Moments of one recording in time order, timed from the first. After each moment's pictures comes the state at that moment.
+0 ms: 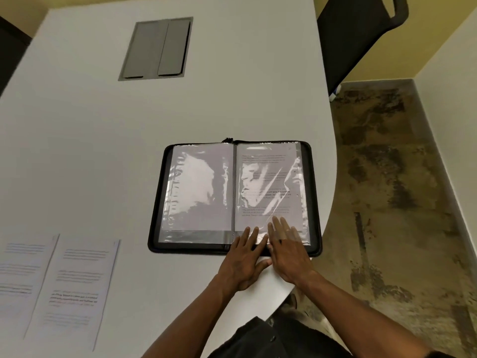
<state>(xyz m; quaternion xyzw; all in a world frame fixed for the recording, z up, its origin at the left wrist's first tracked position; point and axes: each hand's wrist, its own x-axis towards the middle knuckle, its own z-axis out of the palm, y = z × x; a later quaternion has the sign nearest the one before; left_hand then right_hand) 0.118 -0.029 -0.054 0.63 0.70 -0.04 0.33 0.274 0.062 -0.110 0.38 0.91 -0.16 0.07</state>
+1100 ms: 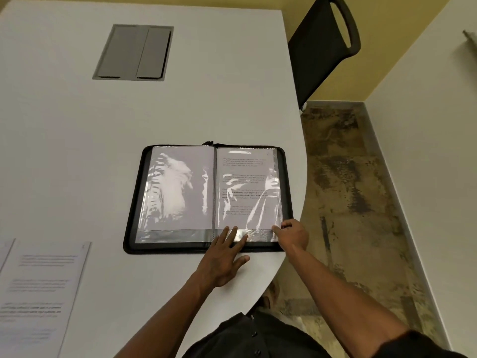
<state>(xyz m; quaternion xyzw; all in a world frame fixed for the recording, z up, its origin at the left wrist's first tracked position) 0.109 -0.041 -0.053 0.65 0.70 0.00 0.31 0.283 0.104 -0.055 0.75 0.51 -0.40 -0.09</state>
